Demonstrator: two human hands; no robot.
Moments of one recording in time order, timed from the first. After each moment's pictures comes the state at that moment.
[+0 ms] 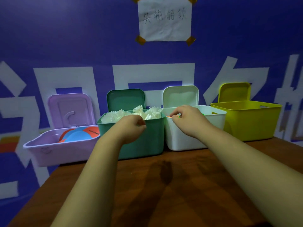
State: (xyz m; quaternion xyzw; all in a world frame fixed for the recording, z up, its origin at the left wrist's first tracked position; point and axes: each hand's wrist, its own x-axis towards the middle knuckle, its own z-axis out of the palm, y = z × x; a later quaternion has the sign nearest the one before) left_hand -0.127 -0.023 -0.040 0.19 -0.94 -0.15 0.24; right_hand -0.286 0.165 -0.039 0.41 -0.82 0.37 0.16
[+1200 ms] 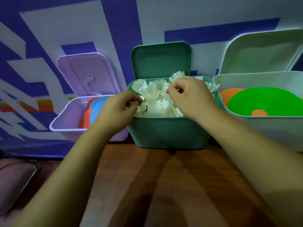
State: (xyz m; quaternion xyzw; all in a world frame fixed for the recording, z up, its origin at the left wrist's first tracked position) left_hand -0.144 -0.191 -0.023 0.29 -0.90 -0.21 0.26; right_hand -0.346 -0.054 -0.019 0.50 -0.75 0.43 0.00
